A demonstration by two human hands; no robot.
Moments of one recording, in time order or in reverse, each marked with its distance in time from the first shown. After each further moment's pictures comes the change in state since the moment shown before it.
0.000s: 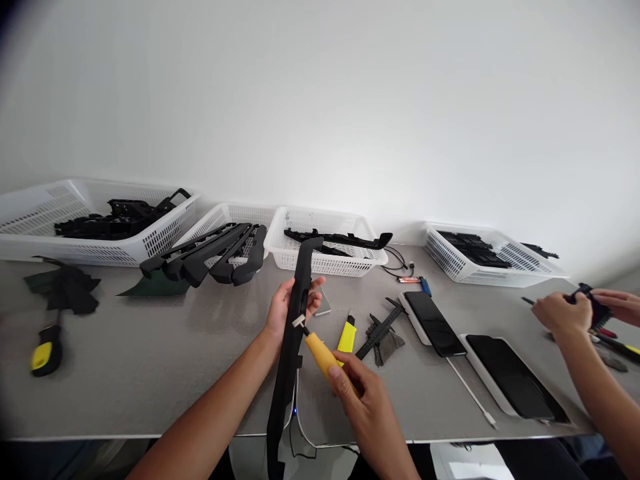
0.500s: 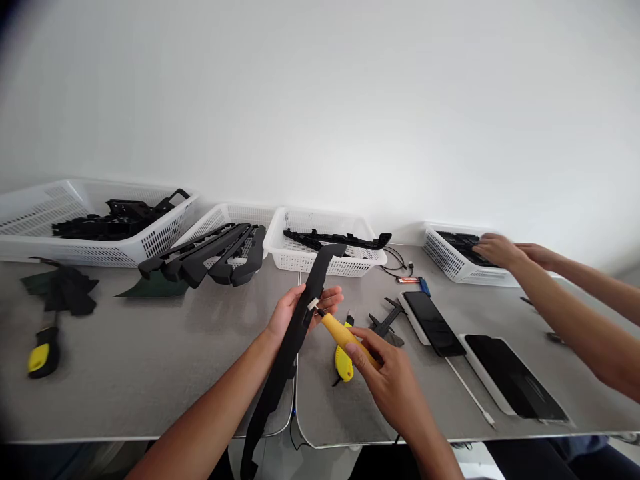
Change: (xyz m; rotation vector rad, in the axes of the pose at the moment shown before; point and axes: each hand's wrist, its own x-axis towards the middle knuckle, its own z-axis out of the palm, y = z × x) left_hand -0.007 -0.008 0.006 0.050 -0.176 -0.159; right_hand 0.026 -0.019 -0.044 -0.233 0.044 -0.127
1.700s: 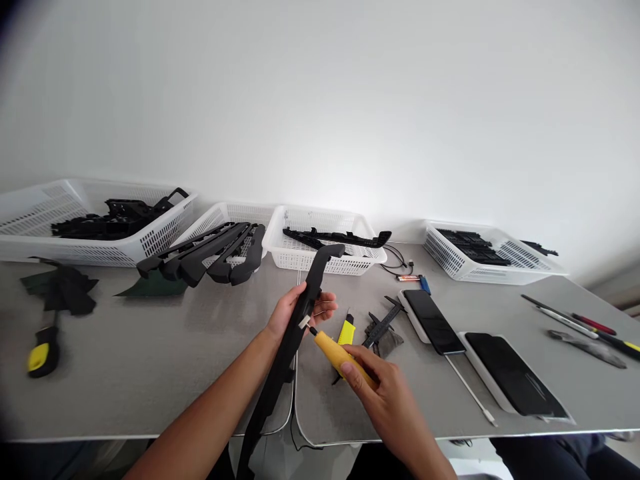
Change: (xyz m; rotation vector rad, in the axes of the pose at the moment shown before) left_hand 0.003 0.000 -0.012 0.057 0.018 -0.066; right_hand -0.019 -0.002 0.007 0.002 -0.110 -0.006
